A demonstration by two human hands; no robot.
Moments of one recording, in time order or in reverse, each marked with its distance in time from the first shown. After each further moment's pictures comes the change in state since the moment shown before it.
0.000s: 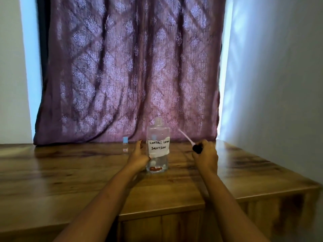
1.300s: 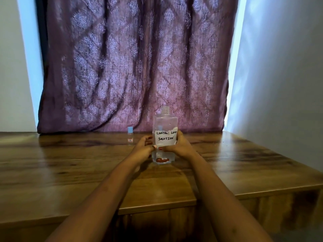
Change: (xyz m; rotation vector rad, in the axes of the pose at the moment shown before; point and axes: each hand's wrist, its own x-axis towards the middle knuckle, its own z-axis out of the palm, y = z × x) left_hand 0.009 -0.015 -0.009 -0.017 -0.060 -0.091; right_hand -0.013 -0.051 0.051 0.451 -0.677 0.052
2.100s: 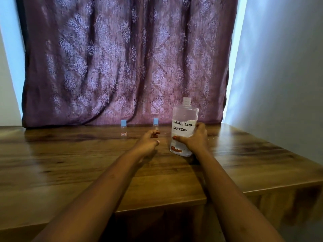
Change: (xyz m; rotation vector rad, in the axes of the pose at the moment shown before) left_hand 0.035 -0.005 0.021 0.221 -0.059 0.029; right_hand 0.021 0.040 -0.036 -0.268 0.494 0.088
